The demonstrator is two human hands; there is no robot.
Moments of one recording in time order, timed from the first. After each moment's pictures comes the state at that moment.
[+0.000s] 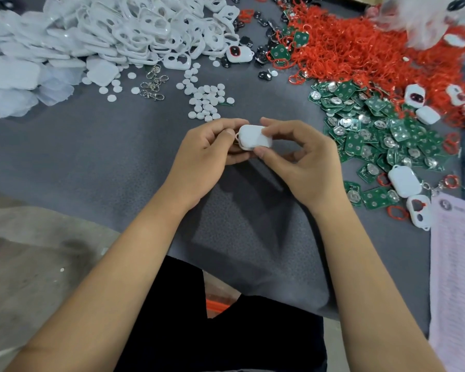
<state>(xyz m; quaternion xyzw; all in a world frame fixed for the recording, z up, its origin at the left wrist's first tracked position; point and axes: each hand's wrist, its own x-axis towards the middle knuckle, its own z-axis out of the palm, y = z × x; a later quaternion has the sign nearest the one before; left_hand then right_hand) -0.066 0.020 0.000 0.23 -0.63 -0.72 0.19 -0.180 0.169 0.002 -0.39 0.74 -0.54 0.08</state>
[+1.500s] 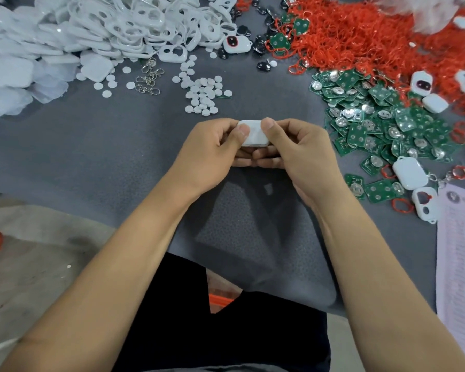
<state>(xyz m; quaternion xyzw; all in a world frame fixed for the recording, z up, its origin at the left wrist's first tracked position) -0.072 0.021 -0.001 0.21 -0.72 -0.64 0.14 -0.177 0.154 0.007 -0.18 0.68 -0.65 0.29</state>
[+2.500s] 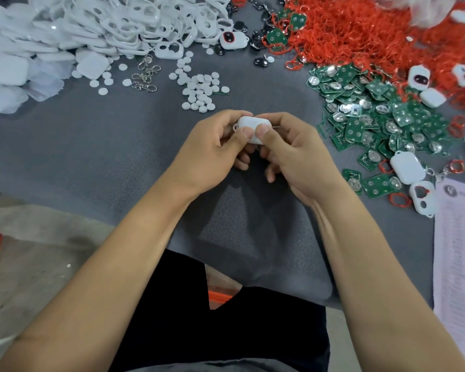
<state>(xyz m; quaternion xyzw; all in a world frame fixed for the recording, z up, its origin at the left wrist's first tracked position) -0.072 0.021 -0.001 0.17 -0.76 -0.61 0.14 -0.170 0.158 0.008 -0.23 0.70 -0.61 0.29</state>
